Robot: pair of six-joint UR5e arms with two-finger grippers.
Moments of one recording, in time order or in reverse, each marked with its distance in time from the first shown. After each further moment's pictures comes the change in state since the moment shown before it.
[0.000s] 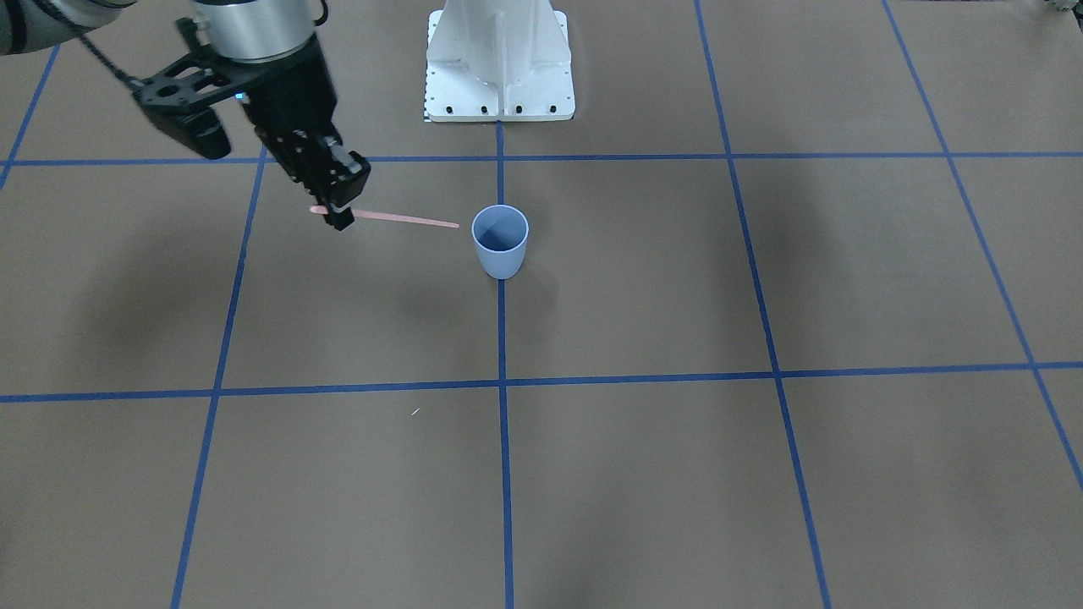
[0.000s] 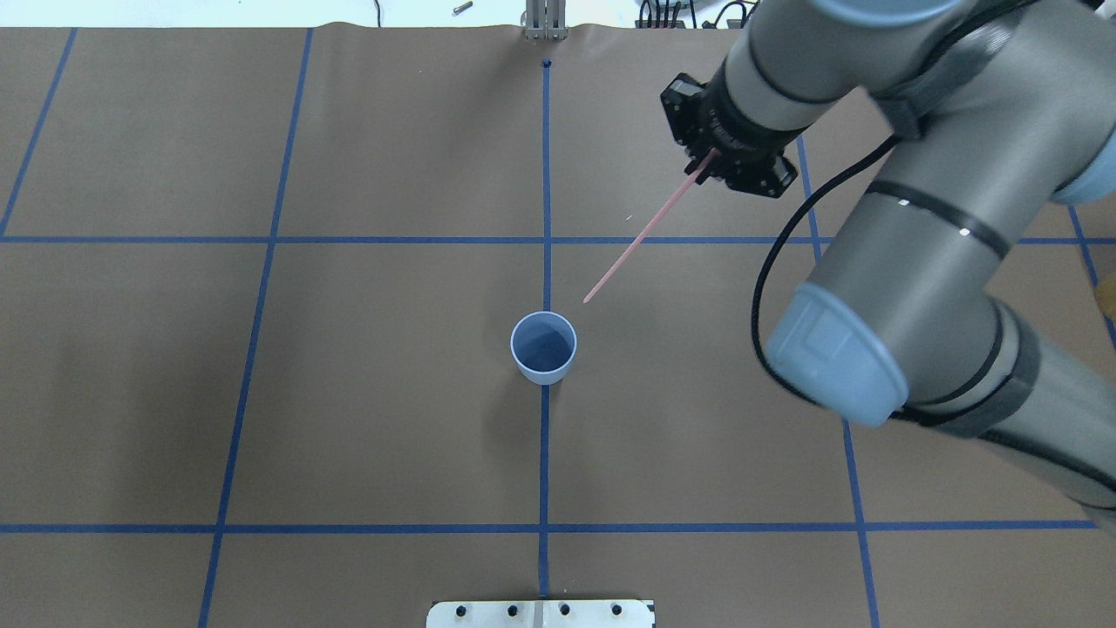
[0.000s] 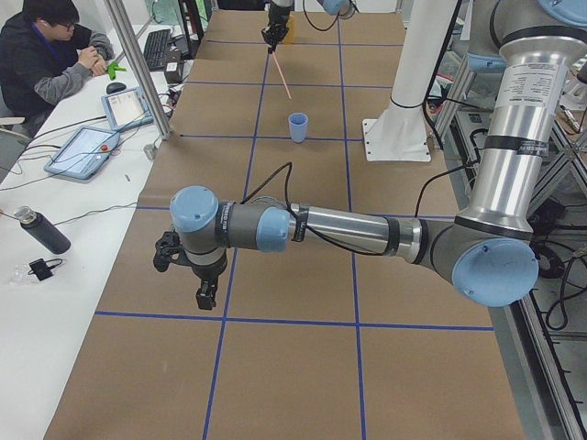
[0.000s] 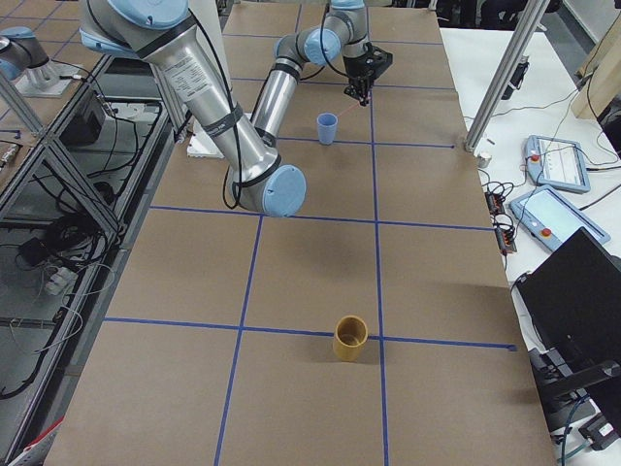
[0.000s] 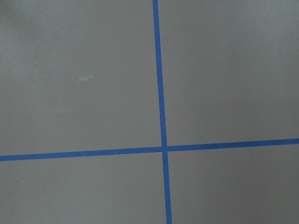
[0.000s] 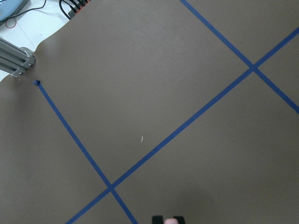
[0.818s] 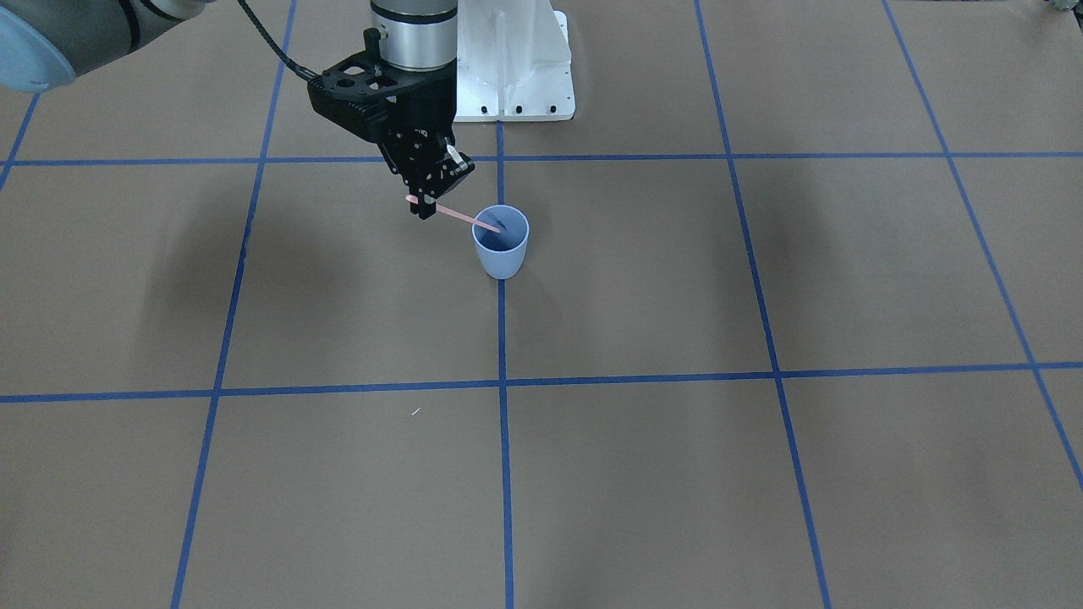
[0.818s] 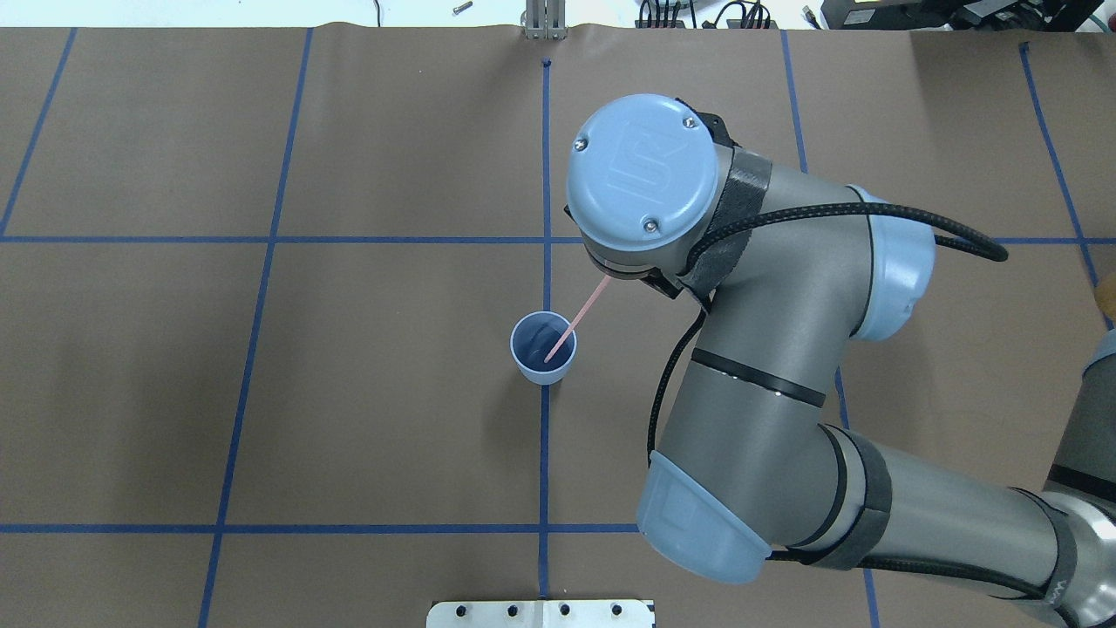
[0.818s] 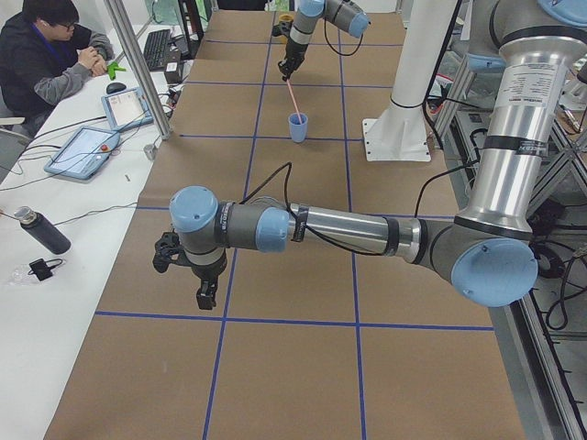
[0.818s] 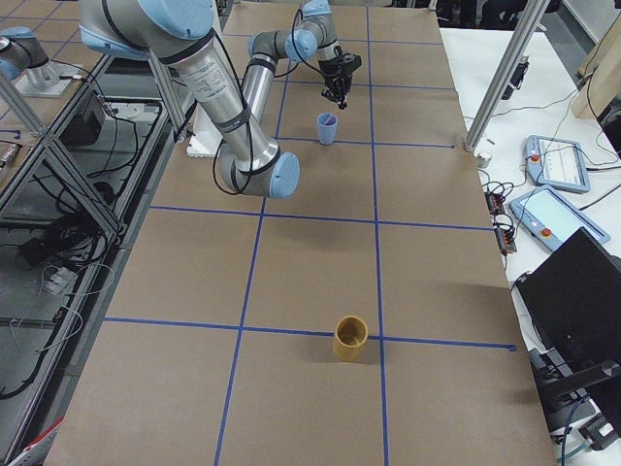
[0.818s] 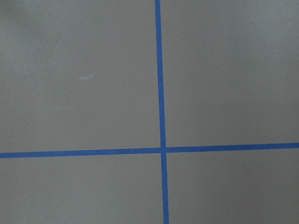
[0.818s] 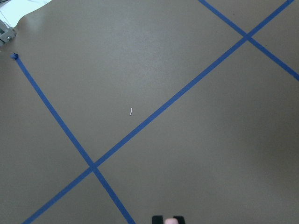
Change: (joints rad) left arm 0.001 -0.001 0.002 -0.002 0.000 -0.017; right arm -0.229 0.064 -0.088 -0.055 -0.262 0.123
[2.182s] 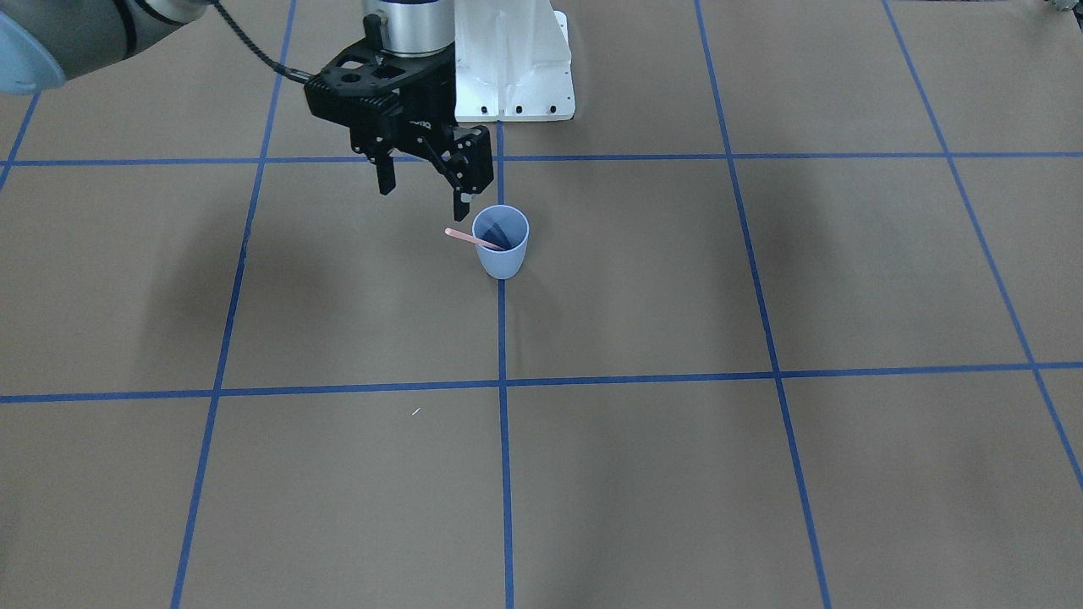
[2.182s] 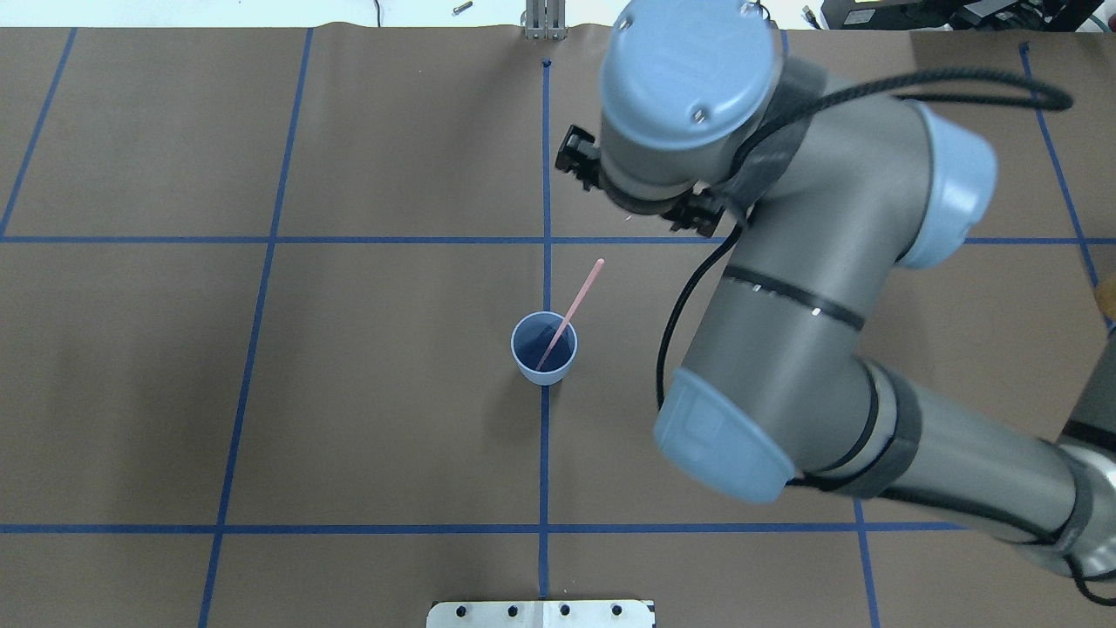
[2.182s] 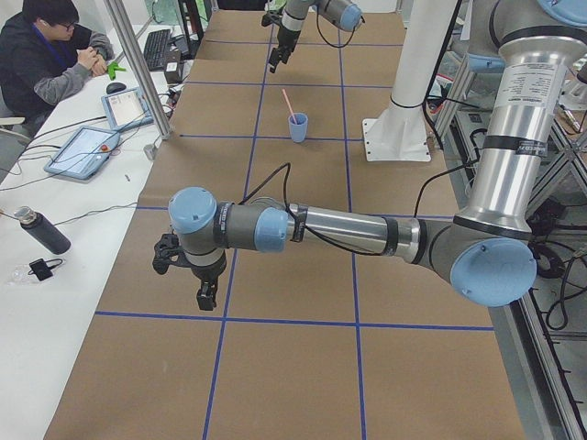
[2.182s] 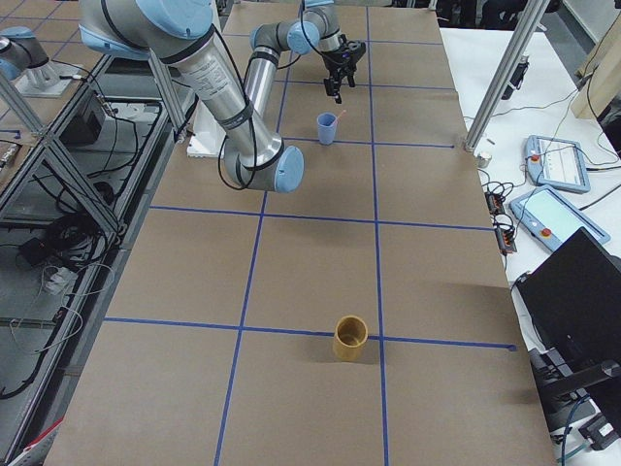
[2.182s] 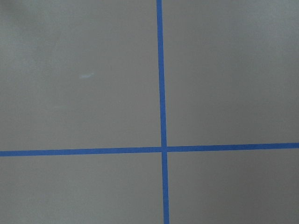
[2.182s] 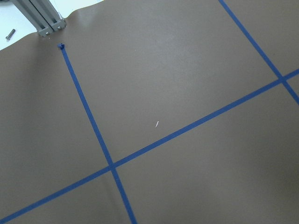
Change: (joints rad) left arm 0.001 -0.004 0.006 0.010 0.002 -0.026; right arm 0.156 0.017 0.018 0.005 0.138 -0.384
